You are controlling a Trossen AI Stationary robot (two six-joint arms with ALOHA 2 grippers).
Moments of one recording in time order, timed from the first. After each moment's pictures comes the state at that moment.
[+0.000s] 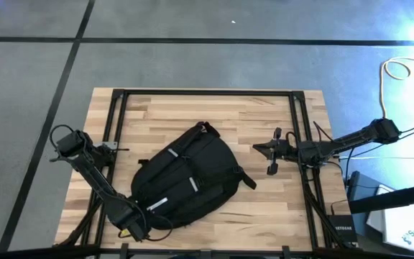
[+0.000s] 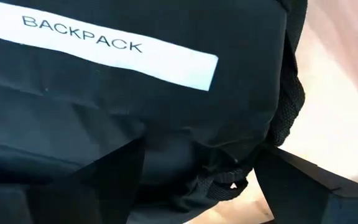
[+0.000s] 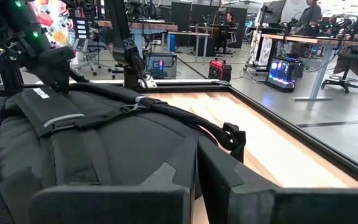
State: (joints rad) left arm -0.86 1.75 1.25 -1.24 -0.25 -0.07; right arm 0.25 0.57 0.01 0.52 0.45 -0.01
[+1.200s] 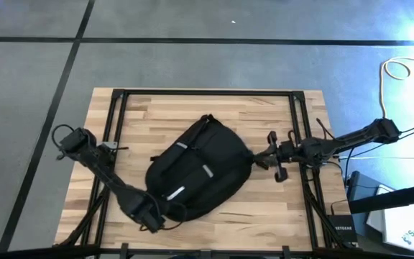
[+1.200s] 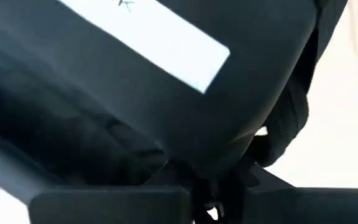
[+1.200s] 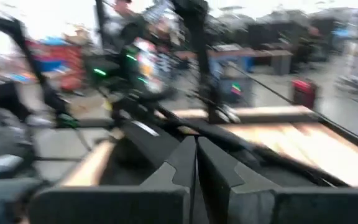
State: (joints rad) left arm -0.70 1.75 1.31 -1.11 -0.38 -0.42; right arm 0.26 0.58 0.12 0.56 0.09 0.08
